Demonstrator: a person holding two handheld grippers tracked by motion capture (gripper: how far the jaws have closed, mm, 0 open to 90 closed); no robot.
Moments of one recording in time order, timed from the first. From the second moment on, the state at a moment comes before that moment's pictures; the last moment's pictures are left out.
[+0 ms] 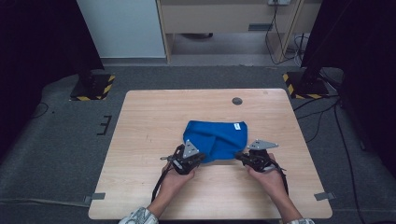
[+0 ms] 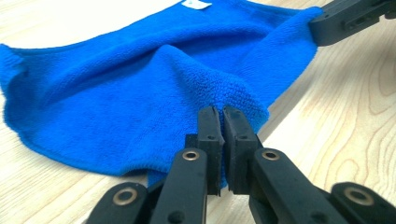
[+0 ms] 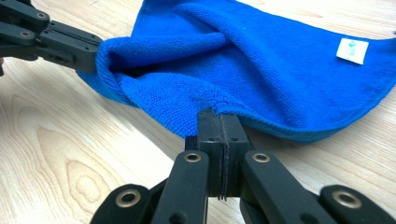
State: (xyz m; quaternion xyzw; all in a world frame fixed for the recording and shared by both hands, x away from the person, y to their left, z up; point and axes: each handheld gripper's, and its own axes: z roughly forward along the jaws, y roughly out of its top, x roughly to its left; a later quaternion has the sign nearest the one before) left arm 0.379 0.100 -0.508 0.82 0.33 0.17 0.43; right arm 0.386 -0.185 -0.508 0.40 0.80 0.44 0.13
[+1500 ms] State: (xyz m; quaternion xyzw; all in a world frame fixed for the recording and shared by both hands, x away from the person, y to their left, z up) left arm 0.404 0.152 -0.506 0.81 0.37 0.19 0.41; right arm 0.425 -0.221 -0.514 0.46 0.78 0.39 0.14
